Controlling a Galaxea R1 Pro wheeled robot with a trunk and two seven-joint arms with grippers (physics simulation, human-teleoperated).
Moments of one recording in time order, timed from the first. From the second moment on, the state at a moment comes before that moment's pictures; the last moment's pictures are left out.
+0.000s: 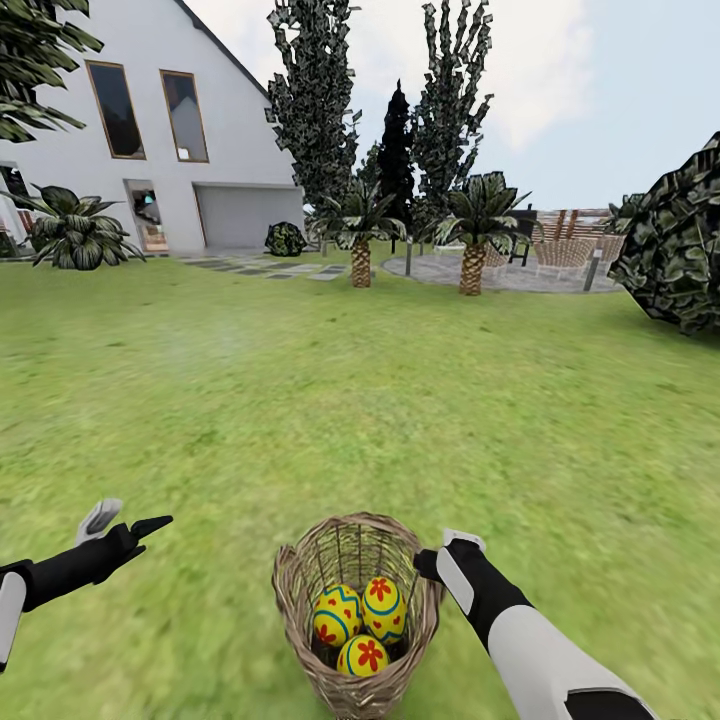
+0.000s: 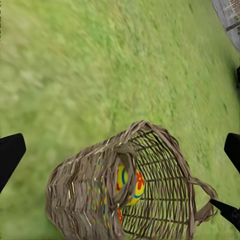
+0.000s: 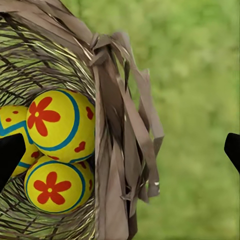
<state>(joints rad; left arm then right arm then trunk) -0.46 0.28 0.61 -1.03 0.20 0.95 -0.77 -0.72 0.15 -0.01 -0.43 -0.27 0.48 -0.32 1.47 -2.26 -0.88</state>
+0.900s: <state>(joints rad) -0.46 0.28 0.61 -1.03 0.20 0.95 -0.77 -0.72 0.15 -0.01 -0.43 -0.27 0.48 -0.32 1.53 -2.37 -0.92</state>
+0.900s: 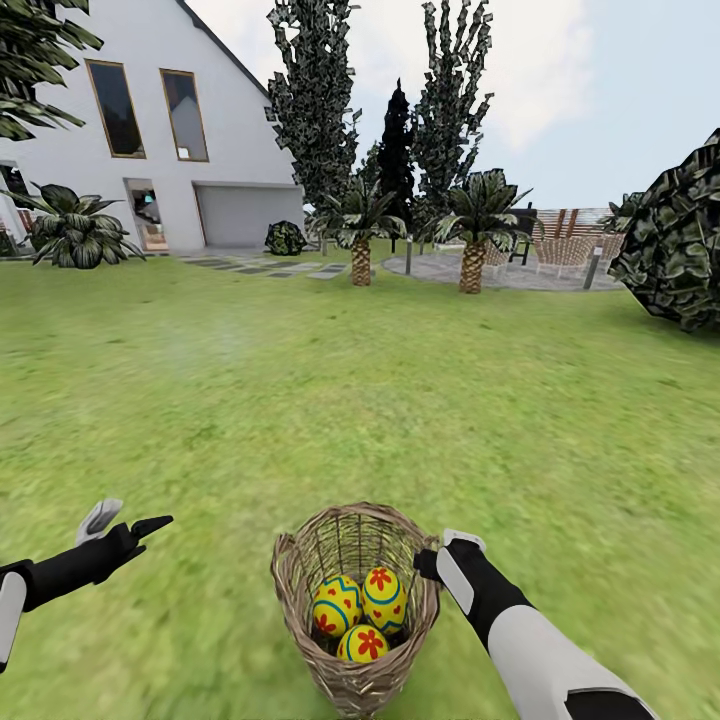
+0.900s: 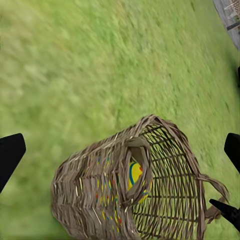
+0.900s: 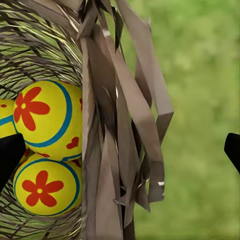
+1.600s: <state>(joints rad) -0.46 0.28 0.61 -1.03 0.20 0.96 -0.77 -0.72 0.15 -0.01 -0.43 -0.27 0.48 -0.32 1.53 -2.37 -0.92</state>
